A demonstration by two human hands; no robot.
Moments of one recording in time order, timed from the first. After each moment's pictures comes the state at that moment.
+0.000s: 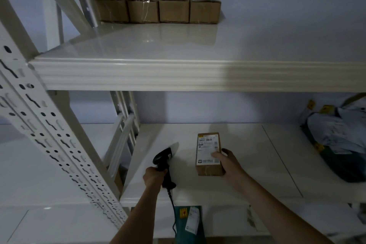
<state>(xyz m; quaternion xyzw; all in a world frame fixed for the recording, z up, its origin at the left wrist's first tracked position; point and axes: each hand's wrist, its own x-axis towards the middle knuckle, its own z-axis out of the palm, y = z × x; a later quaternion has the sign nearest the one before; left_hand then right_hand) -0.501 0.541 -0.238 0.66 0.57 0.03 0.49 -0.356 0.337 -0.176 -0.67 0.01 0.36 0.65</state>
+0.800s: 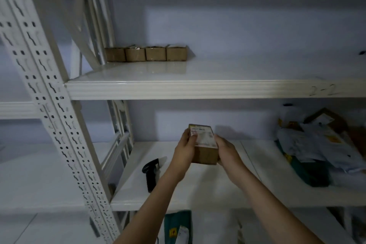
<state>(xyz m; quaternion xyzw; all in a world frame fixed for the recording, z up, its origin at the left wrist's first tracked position) -0.499 0.338 -0.014 0.68 0.20 0.22 0.67 -0.421 0.226 -0.018 -0.71 -0.15 0.20 0.66</state>
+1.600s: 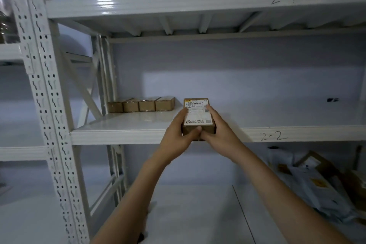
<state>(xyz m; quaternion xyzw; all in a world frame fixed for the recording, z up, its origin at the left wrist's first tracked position) -0.505 0.253 0.176 0.82 0.01 0.37 0.44 -0.395 0.125 0.175 -0.66 -0.48 0.03 0.57</state>
